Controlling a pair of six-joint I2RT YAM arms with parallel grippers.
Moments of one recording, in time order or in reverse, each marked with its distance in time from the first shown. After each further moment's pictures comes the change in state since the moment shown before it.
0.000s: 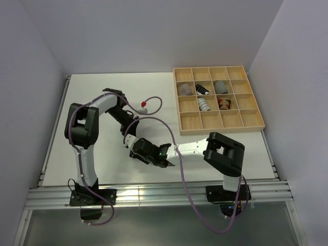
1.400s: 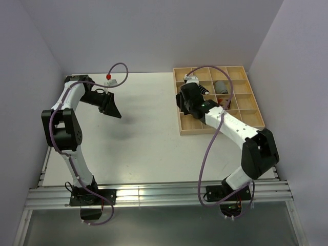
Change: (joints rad) left arm 0.352 -0.096 0.211 -0.002 0.154 -0.286; right arm -0.680 -0.317 0.124 -0.303 -0.040 0.325
